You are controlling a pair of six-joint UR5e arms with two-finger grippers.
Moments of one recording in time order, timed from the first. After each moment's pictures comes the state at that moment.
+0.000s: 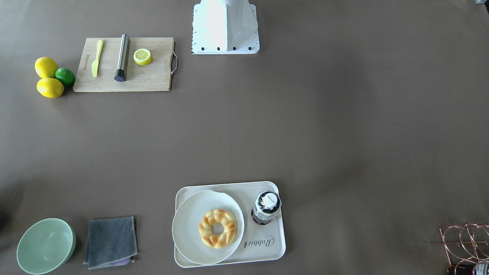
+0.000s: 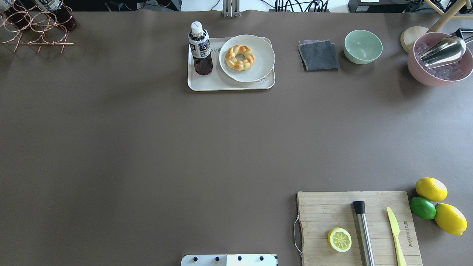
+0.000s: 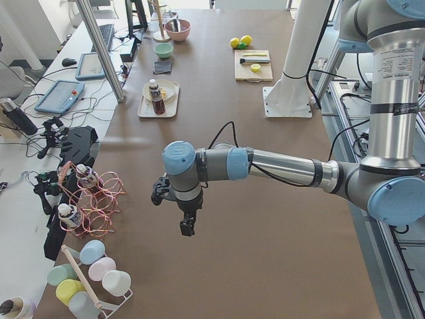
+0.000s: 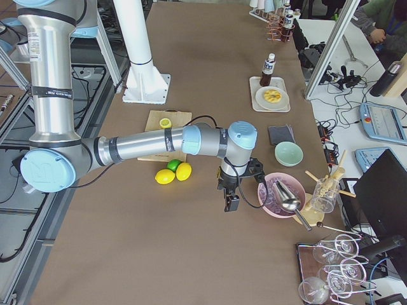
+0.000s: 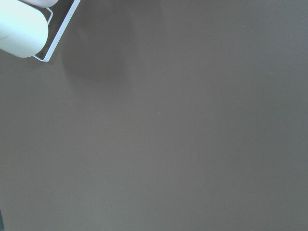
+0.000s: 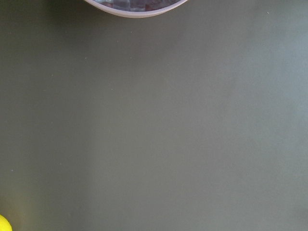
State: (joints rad) left arm -1.59 -1.52 -1.78 -1.32 -2.25 0.25; right arm 1.50 -1.58 1.77 -1.83 2.19 -0.25
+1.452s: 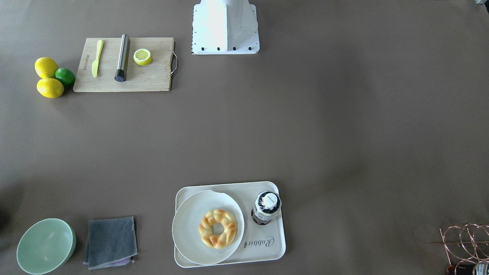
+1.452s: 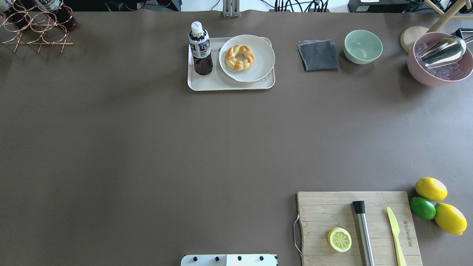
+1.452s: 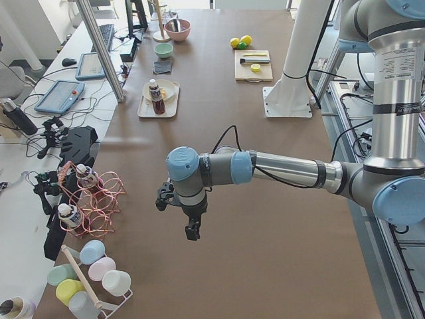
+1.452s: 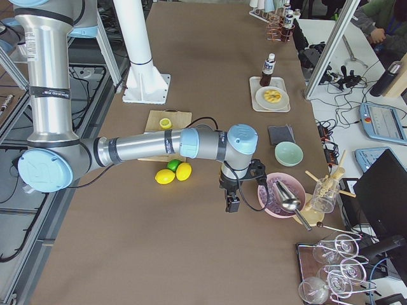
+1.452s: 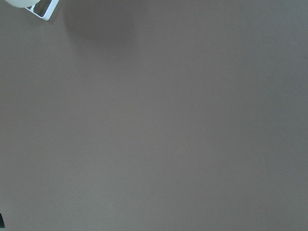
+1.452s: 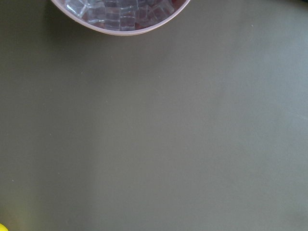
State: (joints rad) left arm -1.59 -1.50 -1.78 -1.32 -2.25 0.25; right arm 1.55 -1.57 1.77 -1.82 2.20 -0.25
